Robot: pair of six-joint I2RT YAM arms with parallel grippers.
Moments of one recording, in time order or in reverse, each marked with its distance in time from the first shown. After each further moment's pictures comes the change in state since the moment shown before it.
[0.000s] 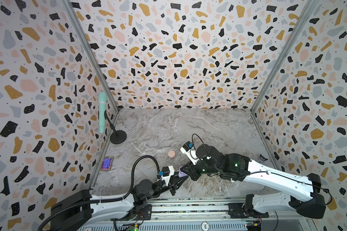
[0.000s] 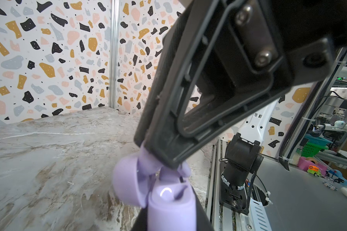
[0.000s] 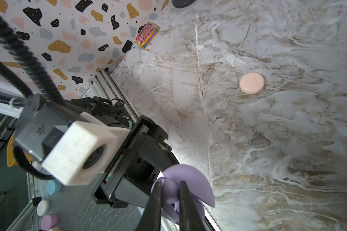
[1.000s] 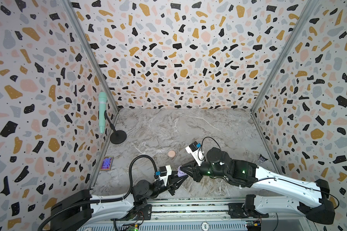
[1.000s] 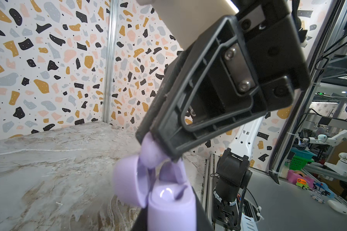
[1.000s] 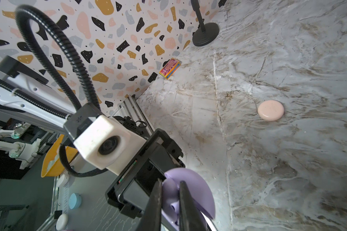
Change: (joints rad) left arm 0.000 0.001 0.000 0.095 0.021 -0.027; right arm 0.000 -0.149 -0.203 0.294 -0.022 0.044
